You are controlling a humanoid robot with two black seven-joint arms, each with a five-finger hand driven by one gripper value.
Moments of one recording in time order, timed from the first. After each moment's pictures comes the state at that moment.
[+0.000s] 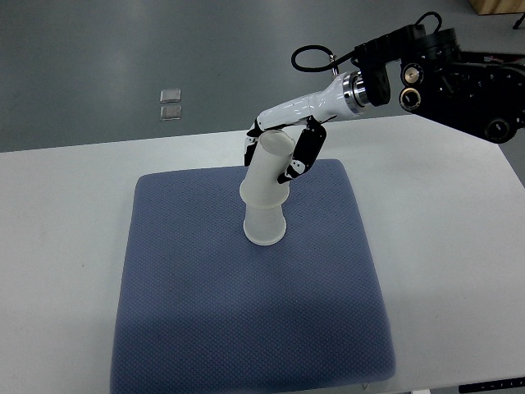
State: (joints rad) left arm 0.05 0.00 -0.20 -0.12 0.12 -0.18 0.06; right arm 1.44 -0.36 0.04 1.03 -1.20 0.55 0.29
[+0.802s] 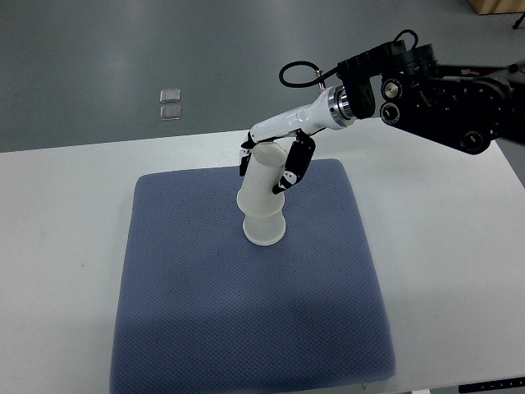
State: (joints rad) left arm 0.05 0.00 -0.20 -0.12 0.12 -0.18 0.06; right arm 1.42 -0.29 0.02 0.98 -1.21 0.54 0.25
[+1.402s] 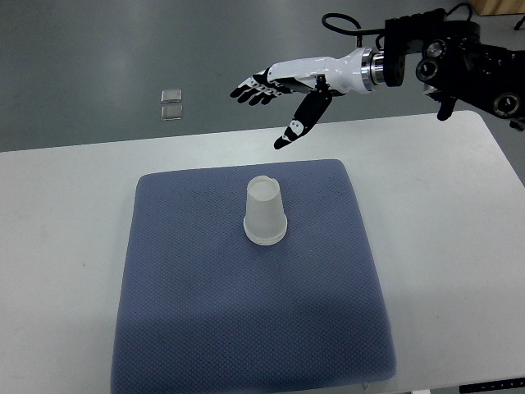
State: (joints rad) left arm 0.05 0.00 -0.20 -0.12 0.12 -0.18 0.06; right arm 1.33 -0.37 0.18 0.85 -0.82 0.54 0.25
